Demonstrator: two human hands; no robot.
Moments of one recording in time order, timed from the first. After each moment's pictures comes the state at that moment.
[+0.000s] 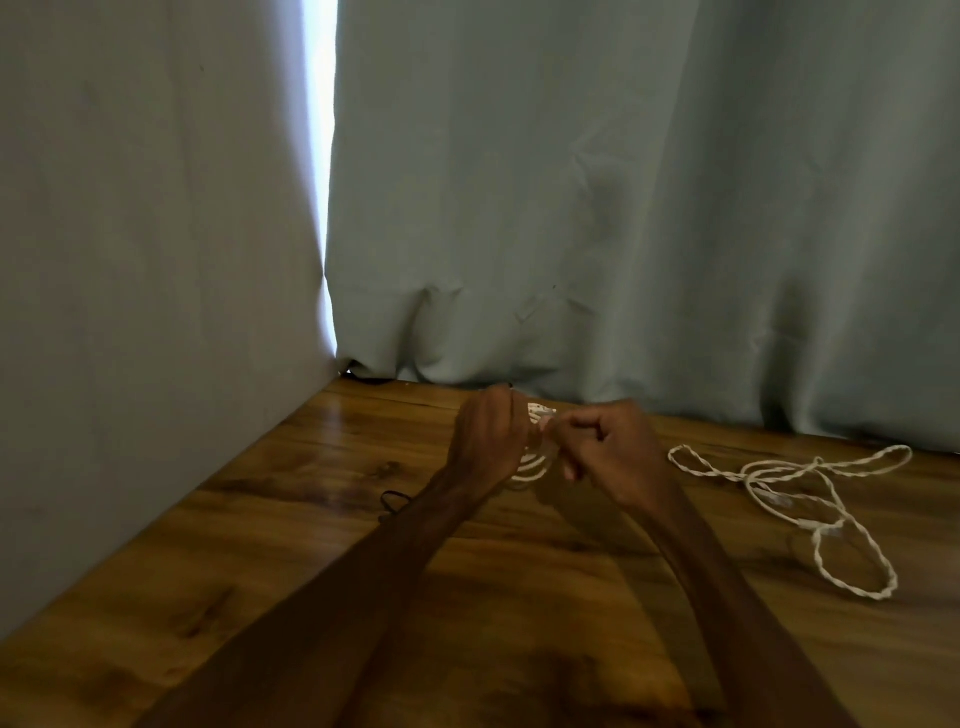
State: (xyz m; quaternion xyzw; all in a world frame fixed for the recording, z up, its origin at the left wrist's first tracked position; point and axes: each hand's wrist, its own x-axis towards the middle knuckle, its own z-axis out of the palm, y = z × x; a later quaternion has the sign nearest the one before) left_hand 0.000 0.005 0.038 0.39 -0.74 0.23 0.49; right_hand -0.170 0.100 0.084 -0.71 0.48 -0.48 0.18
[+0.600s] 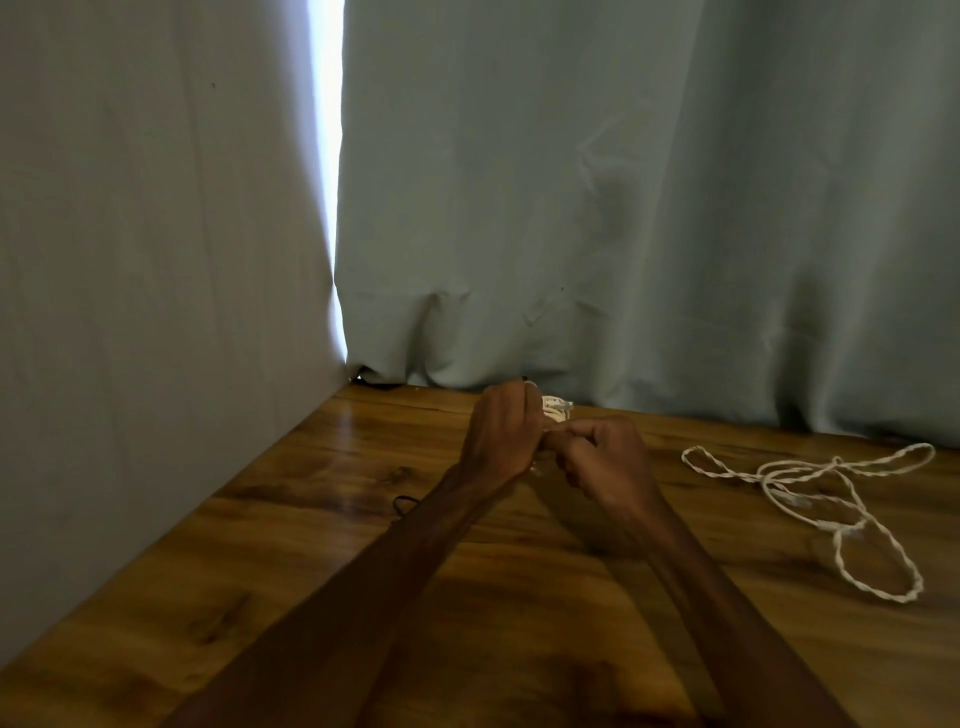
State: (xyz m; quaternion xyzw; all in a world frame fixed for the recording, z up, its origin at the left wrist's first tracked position) left_hand -0.020 0.006 0.047 0.42 -0.75 0.23 0.46; right_hand -0.144 0.102 0.076 -0.64 0.51 -0.52 0.25
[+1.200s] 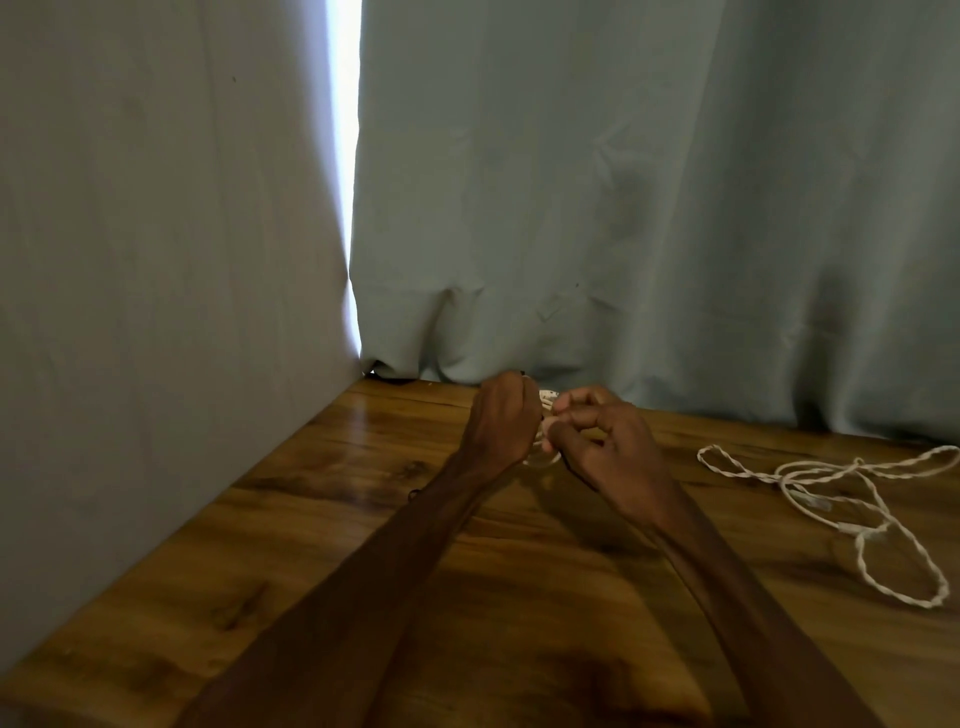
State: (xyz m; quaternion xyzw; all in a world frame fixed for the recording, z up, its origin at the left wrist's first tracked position) left_hand -0.004 0.003 0.046 0.42 -0.76 0.14 0.47; right_hand -0.143 0.104 0.083 -0.74 0.44 -0.49 0.18
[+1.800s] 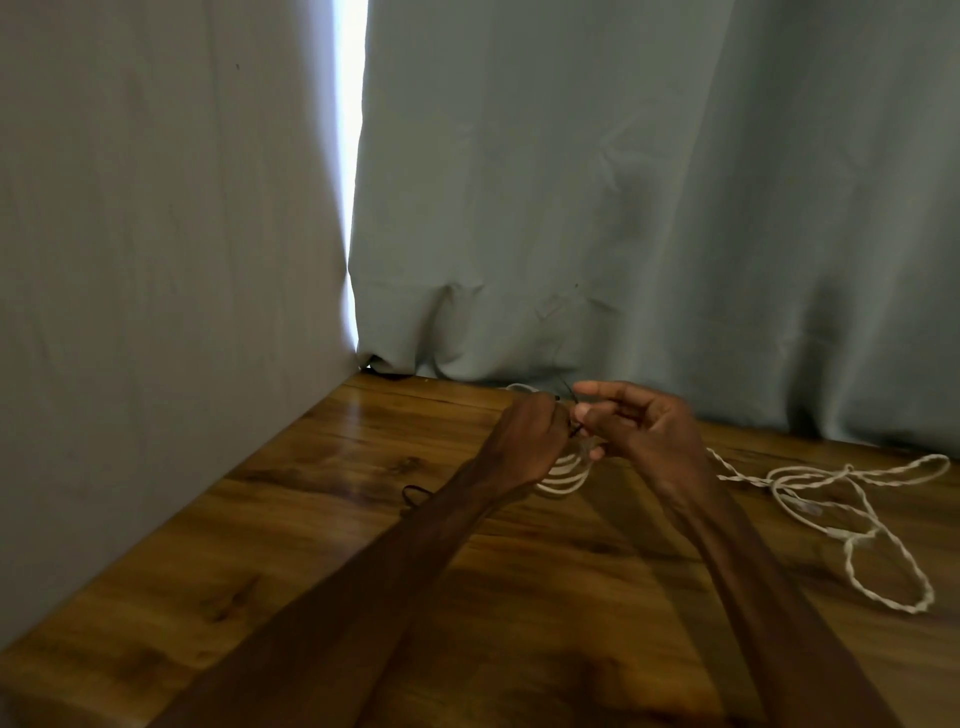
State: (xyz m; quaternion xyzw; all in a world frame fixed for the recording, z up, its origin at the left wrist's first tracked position) left_hand -0.029 0.019 0.047 0.46 -0.77 -0.11 0.44; right_hand -0.175 0.098 0.090 -0.62 0.37 -0.59 0.36
